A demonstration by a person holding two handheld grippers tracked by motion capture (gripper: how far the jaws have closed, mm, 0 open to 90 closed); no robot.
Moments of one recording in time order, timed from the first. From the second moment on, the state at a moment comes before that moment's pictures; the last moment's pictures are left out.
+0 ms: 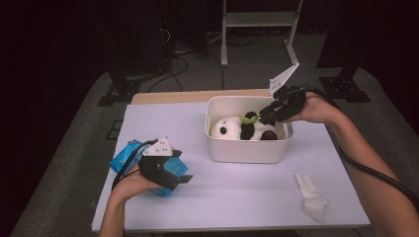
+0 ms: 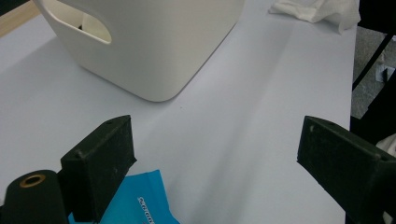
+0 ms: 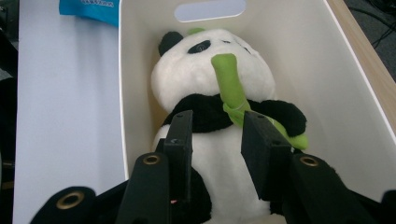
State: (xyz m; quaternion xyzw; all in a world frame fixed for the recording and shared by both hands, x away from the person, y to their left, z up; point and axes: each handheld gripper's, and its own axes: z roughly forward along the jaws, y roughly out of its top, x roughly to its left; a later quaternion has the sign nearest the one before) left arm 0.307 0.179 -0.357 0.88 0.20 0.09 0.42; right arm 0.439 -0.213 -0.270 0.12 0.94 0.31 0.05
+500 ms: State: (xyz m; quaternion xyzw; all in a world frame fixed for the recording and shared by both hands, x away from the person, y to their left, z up) left arm 0.306 0.181 -0.357 0.88 0.20 0.09 0.42; right arm 0.424 -0.236 -0.267 0.14 0.94 0.32 0.06
